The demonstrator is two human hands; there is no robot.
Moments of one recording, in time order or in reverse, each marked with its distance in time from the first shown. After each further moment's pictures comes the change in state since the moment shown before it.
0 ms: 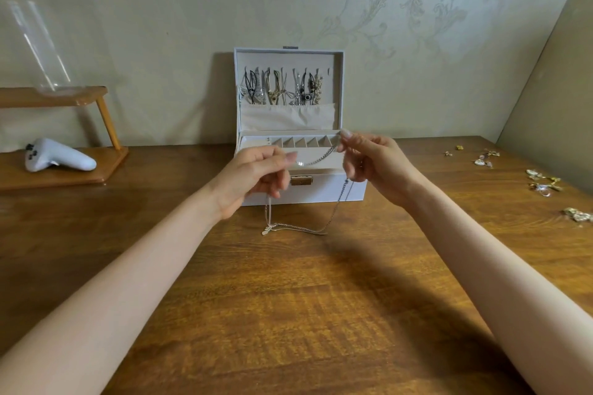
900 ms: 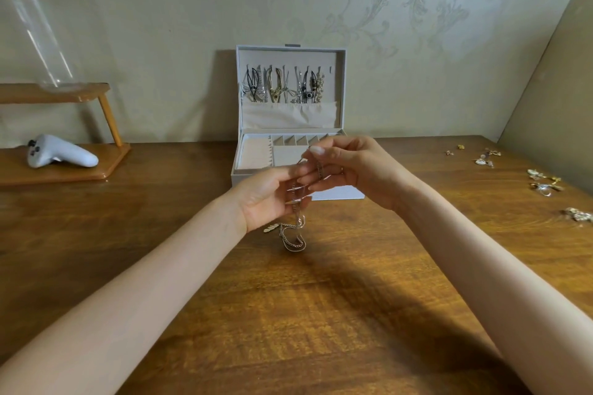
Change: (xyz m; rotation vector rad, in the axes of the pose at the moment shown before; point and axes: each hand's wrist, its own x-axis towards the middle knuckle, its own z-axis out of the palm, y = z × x) left_hand 0.001 -0.006 0.030 -0.476 0.020 -0.292; right_hand -0.011 -0.015 0.033 0.044 -0.216 0.077
